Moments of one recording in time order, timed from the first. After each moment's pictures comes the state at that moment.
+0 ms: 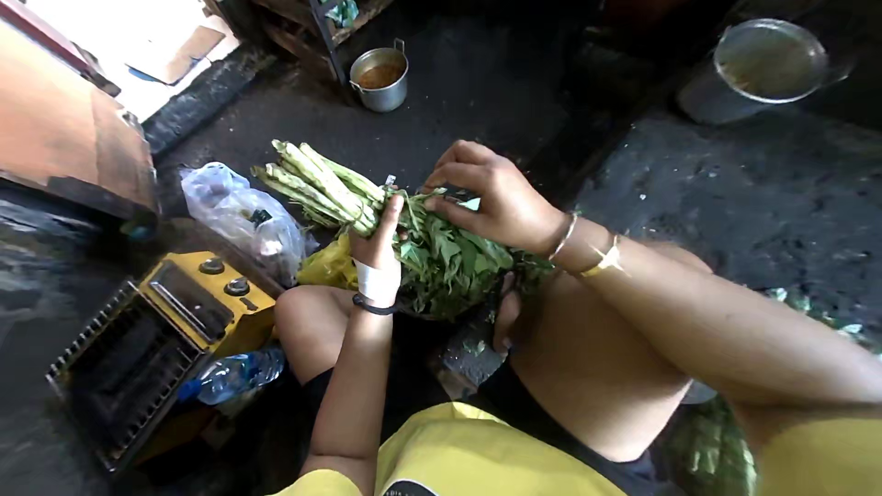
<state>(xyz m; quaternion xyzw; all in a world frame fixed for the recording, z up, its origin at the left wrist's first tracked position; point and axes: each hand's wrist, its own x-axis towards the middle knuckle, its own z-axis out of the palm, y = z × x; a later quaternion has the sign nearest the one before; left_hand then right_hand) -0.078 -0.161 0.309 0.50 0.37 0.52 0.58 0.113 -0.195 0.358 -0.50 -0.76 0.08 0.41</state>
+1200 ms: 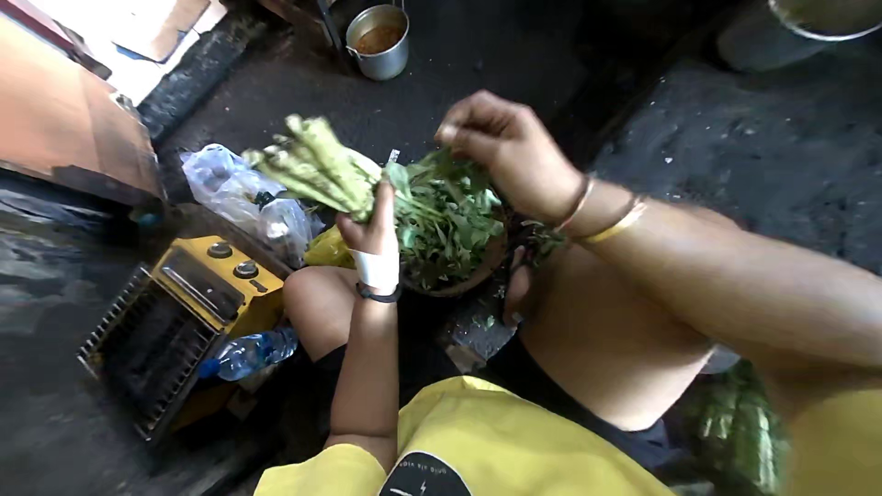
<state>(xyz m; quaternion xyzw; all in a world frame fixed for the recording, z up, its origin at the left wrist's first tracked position) -0.080 -0.160 0.314 0.52 0.42 0.60 0.45 0.103 -0.194 0.366 -0.54 -0.55 0.33 0.54</state>
